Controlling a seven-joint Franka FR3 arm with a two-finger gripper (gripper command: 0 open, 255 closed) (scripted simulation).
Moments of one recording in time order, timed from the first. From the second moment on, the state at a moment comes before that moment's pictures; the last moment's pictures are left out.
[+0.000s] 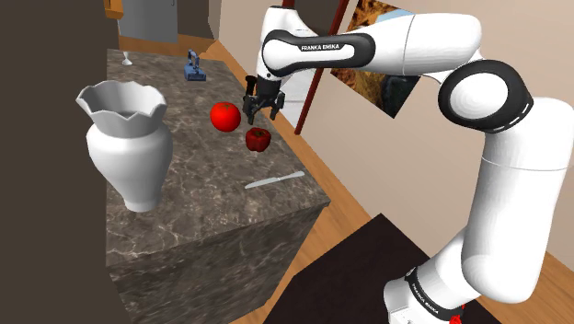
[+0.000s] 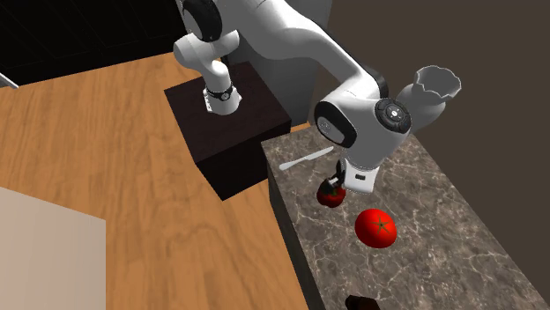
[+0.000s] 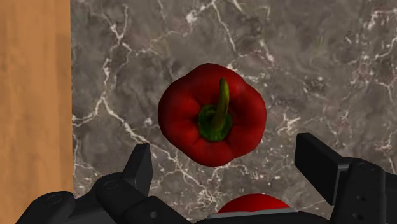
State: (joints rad) arm 0.09 0.51 0.15 -1.45 -0.12 1.94 0.24
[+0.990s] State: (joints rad) arm 0.09 0.52 0.15 -1.47 -0.13 1.97 0.24
